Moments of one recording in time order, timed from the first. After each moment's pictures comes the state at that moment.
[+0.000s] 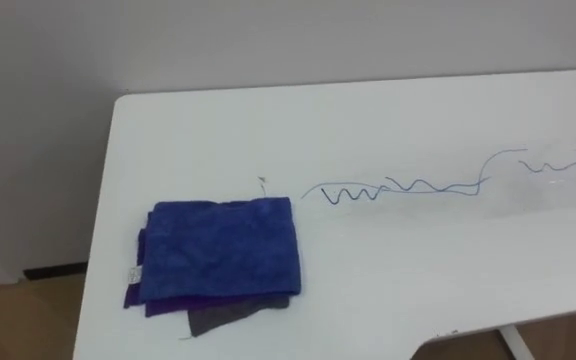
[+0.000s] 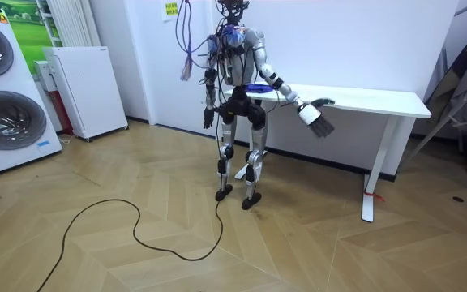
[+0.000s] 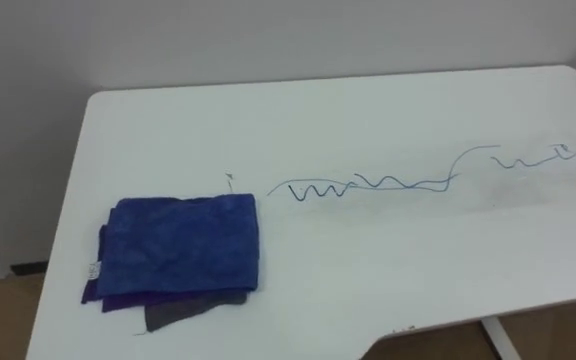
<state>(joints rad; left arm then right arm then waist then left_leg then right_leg) 0.29 0.22 0.28 0.99 0.27 0.12 0.09 0.11 -0.32 -0.56 0.85 0.34 0.08 -0.64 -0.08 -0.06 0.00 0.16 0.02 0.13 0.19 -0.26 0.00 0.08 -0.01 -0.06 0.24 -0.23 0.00</state>
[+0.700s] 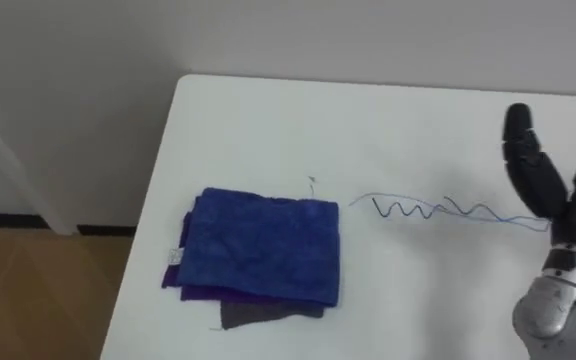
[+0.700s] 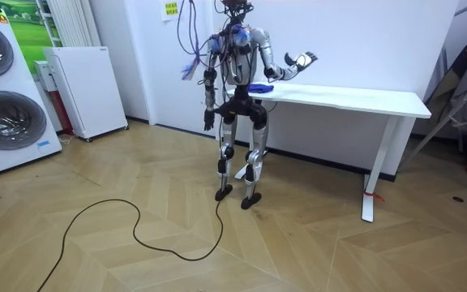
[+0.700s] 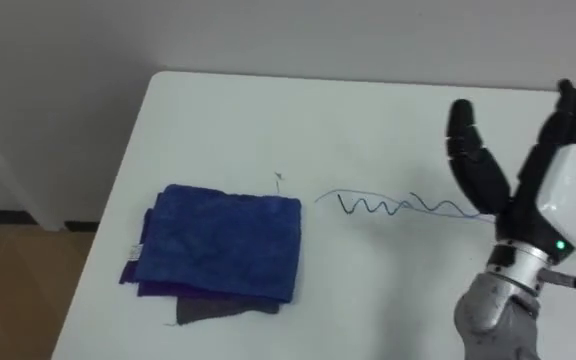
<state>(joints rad) 0.30 0.23 0.09 0.96 0.28 0.06 0.08 0.09 -0.32 -0.04 0.12 -0.69 -0.06 -0.66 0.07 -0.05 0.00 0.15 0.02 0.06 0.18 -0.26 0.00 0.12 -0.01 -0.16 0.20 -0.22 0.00</state>
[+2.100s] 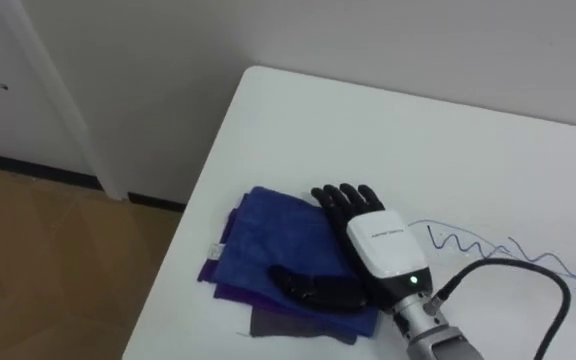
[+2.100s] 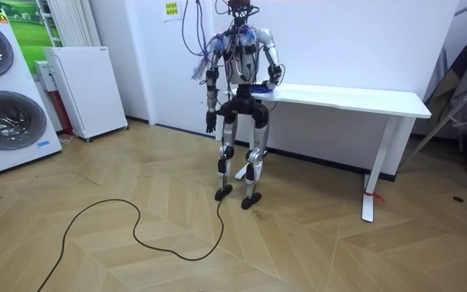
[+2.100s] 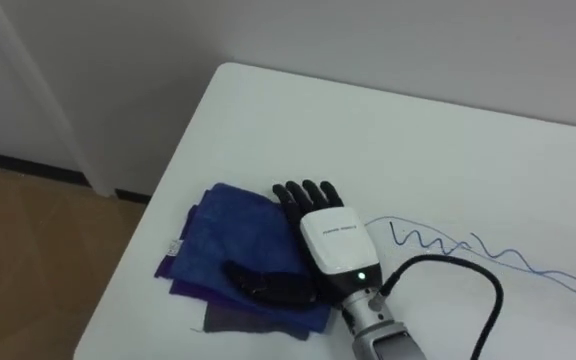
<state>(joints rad) 0.25 0.24 -0.07 1.01 0.28 0.04 0.07 0.13 -0.35 0.46 0.26 -1.09 -0.10 -0.42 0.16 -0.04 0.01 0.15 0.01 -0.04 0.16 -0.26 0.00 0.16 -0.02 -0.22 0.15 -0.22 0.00</state>
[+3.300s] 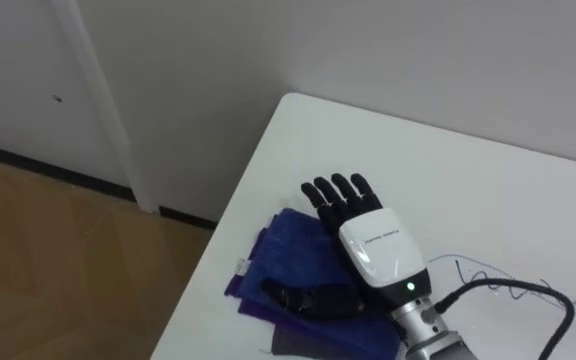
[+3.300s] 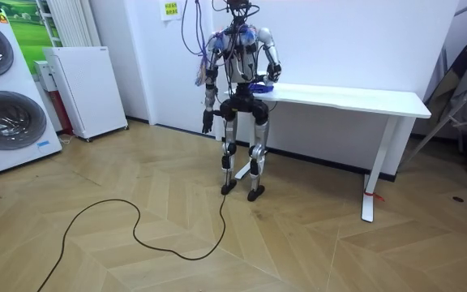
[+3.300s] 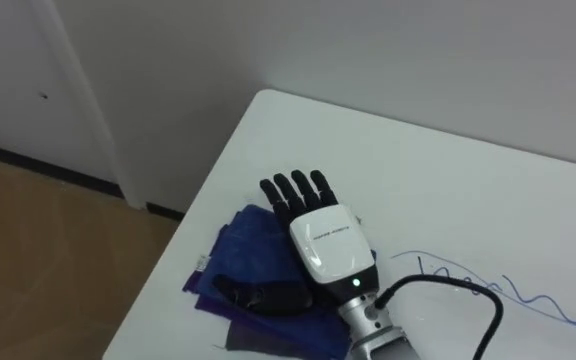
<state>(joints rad) 0.22 0.25 -0.12 1.08 0.32 0.12 0.05 0.14 -0.35 0.47 0.24 -1.23 -0.08 -0.59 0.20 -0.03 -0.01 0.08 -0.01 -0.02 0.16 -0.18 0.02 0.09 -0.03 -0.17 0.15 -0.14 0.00</state>
